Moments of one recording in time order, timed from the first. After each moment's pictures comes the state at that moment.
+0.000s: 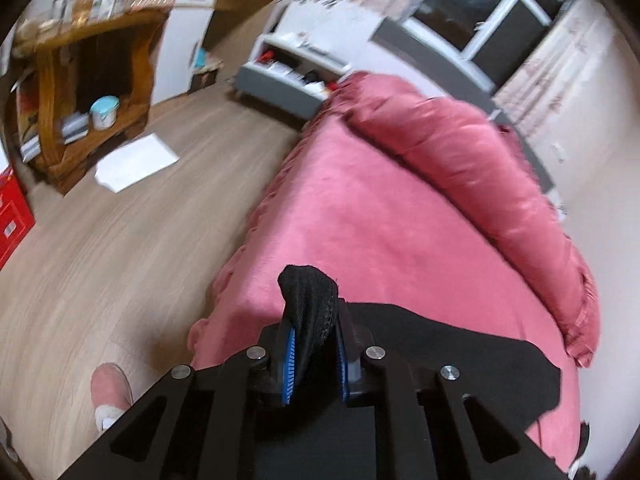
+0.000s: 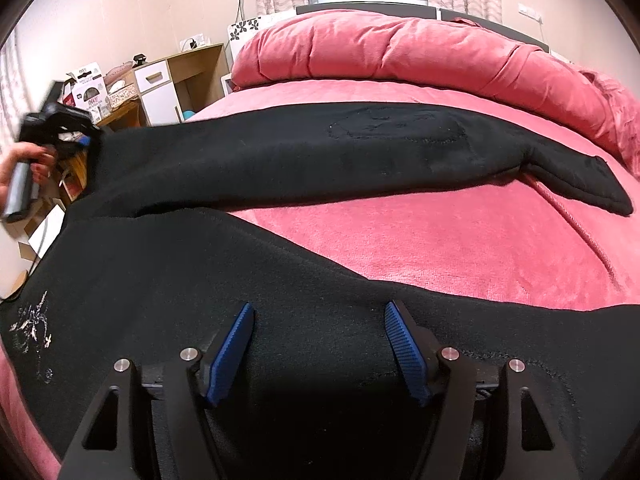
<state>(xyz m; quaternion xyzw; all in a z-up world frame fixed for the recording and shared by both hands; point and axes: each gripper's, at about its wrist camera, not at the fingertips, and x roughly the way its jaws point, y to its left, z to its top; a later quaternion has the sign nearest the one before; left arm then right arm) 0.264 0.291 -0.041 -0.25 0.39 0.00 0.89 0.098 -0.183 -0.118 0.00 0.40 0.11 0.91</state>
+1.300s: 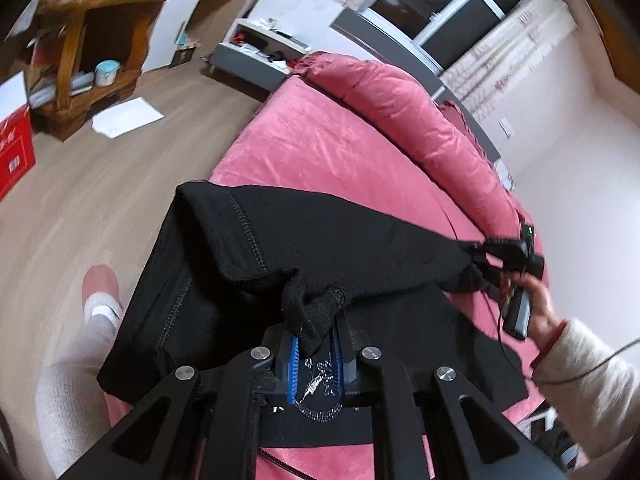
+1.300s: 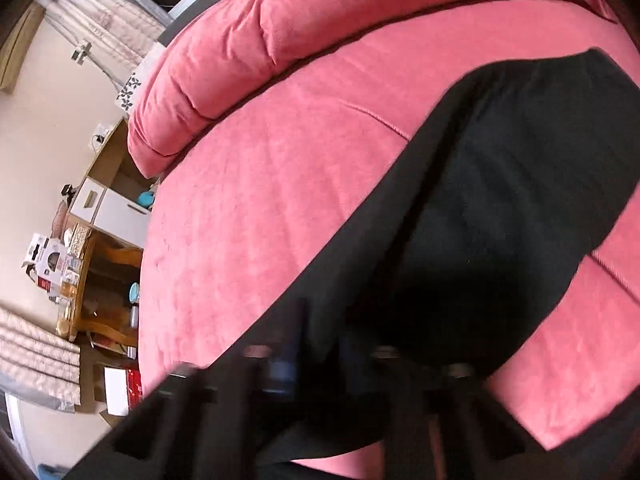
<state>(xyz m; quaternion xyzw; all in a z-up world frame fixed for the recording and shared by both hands) 0.003 0.257 -0.060 -0.28 0.40 -0.07 0.87 0.283 -0.228 -0.062 0.28 0.48 0.04 0.83</state>
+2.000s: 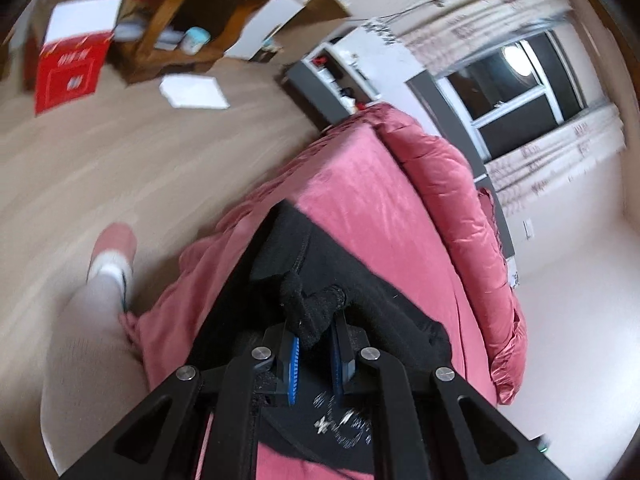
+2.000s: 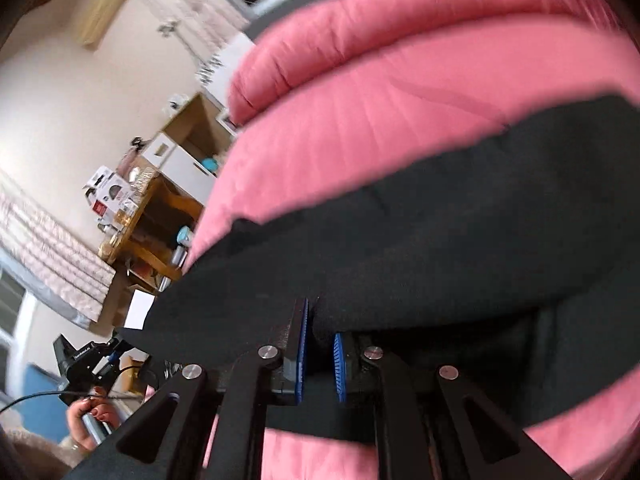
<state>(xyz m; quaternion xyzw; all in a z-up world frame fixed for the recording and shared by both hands) -0.025 0.333 -0.092 -0.43 0.35 0.02 0.83 0.027 -0.219 -0.074 0.26 0.45 0.13 0.84</state>
